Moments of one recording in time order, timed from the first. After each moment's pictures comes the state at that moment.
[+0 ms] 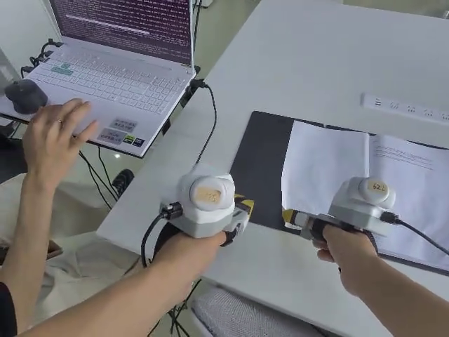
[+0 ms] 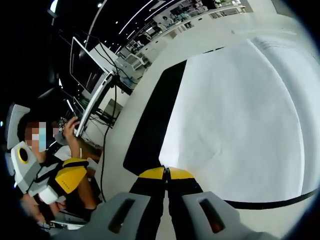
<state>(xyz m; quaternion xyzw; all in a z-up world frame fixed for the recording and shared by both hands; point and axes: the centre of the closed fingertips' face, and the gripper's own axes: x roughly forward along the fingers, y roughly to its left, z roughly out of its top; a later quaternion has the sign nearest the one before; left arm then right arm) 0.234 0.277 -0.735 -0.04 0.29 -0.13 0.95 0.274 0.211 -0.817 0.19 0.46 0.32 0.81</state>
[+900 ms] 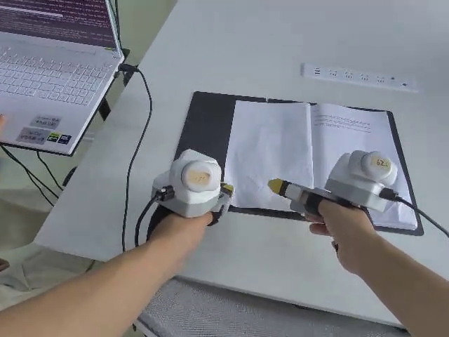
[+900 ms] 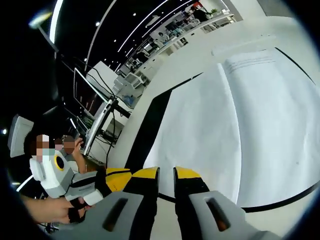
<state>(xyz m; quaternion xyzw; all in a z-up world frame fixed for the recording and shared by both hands) 0.277 0.214 -0.783 -0.02 0.33 -0.17 0.93 0.298 0.126 -0.783 0.25 0.40 0.30 0.83</state>
